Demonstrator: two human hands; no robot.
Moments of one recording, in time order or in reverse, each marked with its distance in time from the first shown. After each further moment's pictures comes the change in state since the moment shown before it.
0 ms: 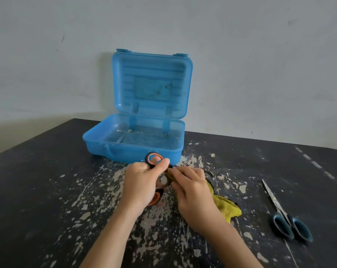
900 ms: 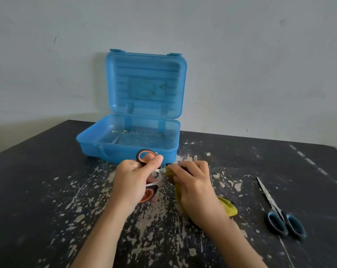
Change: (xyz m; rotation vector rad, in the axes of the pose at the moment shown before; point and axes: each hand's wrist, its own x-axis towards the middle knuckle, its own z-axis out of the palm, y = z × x) left_hand -0.002 0.006 -0.009 -0.051 -0.050 -0.006; right_hand 0.003 0.006 -0.011 -0.109 0.072 -0.019
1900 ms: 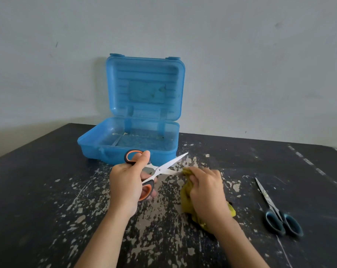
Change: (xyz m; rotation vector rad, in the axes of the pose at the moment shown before) left_hand -0.004 0.007 0.006 -0.259 0.163 -0.179; right_hand -0.007 0.024 0.004 0.020 -0.016 0.355
